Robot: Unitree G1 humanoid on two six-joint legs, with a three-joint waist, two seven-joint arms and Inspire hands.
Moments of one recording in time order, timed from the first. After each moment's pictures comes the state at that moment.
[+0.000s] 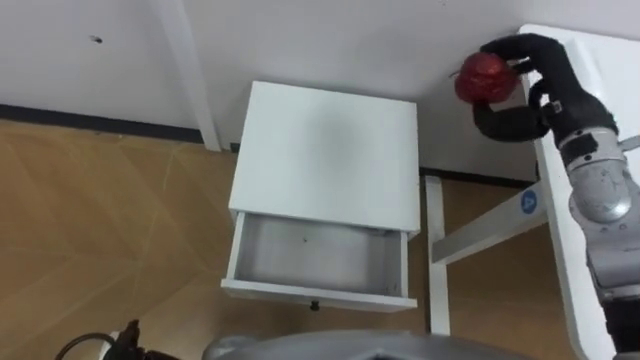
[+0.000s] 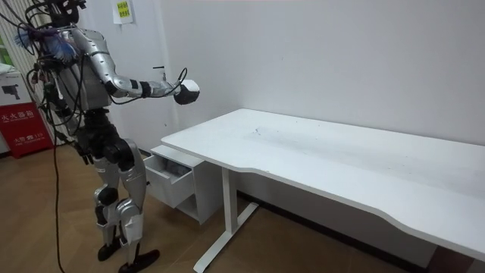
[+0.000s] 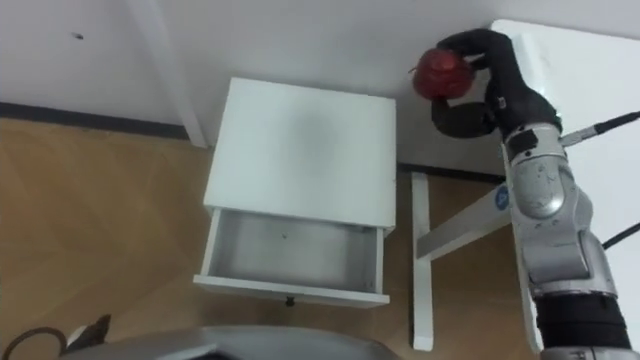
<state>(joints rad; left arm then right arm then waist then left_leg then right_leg) 0.23 0.27 0.09 1.05 0.27 -0.01 0.10 0.06 -0.46 0.03 0.08 -0.36 -0.07 0.01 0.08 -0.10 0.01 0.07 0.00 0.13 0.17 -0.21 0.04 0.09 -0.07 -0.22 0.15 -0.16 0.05</state>
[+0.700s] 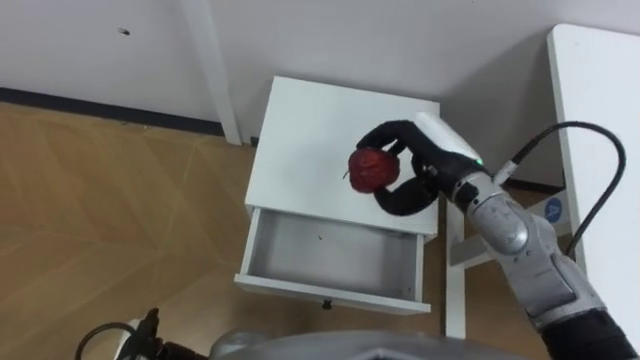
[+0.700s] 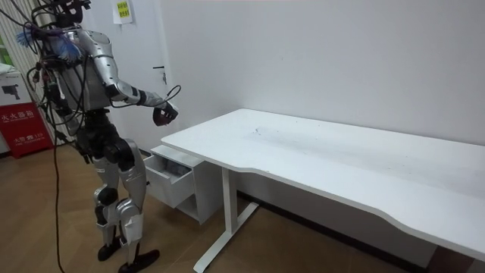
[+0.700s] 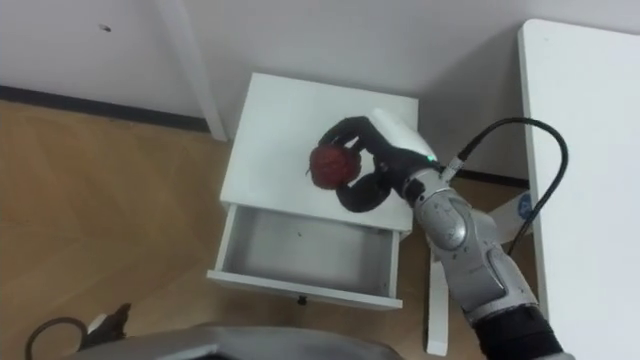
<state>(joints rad) 0.20 0.25 0.03 1.06 0.27 -0.01 0.10 0.10 -0.39 0.27 0.09 -0.54 -0.05 0.24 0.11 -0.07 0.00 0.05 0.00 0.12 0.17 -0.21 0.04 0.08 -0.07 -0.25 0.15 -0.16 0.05</state>
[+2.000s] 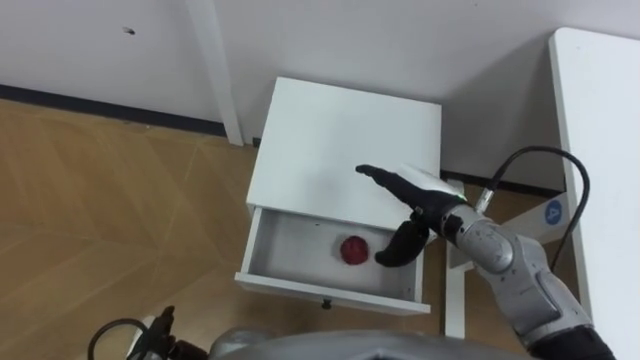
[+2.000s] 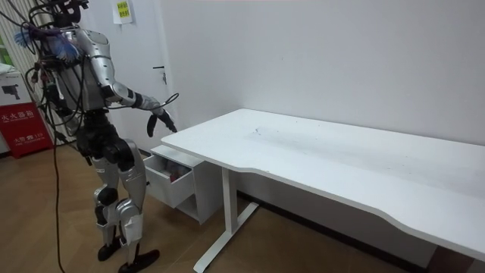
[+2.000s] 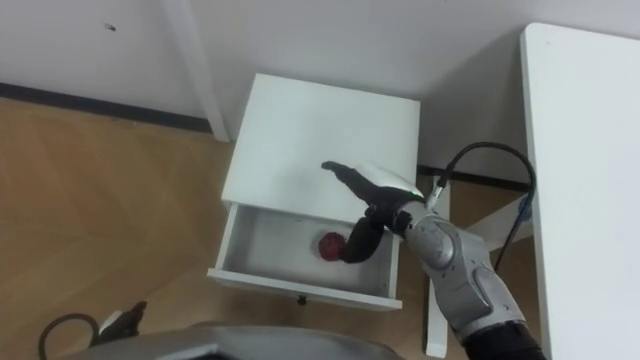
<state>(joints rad) 0.19 0.24 0.00 1.06 0.27 0.00 0.07 0.14 -0.33 0.27 0.17 -0.63 0.00 0.38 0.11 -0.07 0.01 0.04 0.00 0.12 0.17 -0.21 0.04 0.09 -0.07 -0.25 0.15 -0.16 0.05</state>
